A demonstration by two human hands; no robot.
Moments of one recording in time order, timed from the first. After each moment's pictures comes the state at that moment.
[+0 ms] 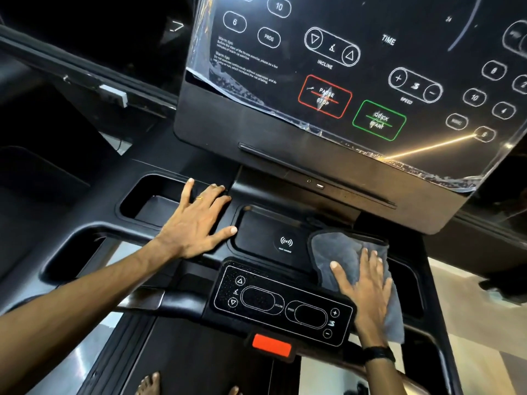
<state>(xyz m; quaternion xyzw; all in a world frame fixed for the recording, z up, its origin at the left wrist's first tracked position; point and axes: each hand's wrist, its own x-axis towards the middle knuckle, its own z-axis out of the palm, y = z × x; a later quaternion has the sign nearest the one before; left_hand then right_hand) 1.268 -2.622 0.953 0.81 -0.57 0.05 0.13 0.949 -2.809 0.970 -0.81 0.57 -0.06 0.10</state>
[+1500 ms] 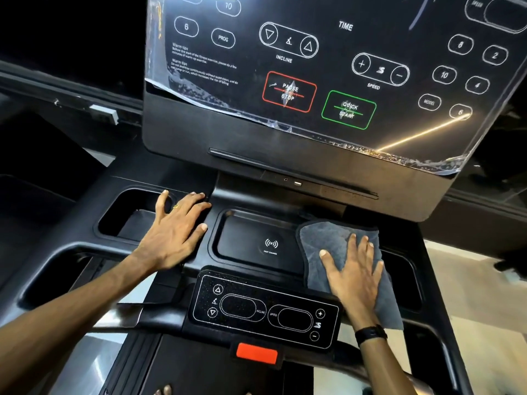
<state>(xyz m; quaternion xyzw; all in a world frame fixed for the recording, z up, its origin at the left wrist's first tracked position) 1.272 -2.622 0.951 0.80 -0.57 0.04 0.19 0.962 -2.824 0.971 -0.81 0.57 -0.08 0.10</state>
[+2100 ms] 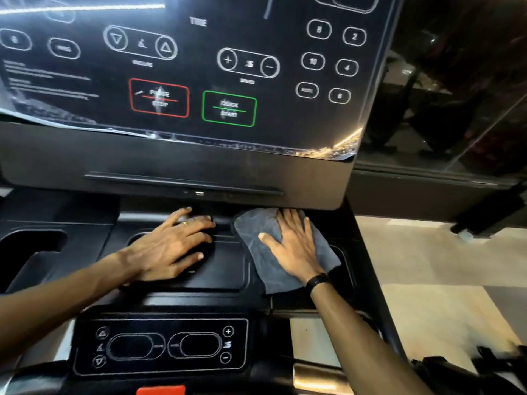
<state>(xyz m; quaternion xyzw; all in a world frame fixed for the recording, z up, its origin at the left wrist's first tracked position) 1.209 -2.746 0.977 0.60 -0.79 0.04 0.09 0.955 -2.914 0.980 -0.90 0.41 -0.10 0.13</state>
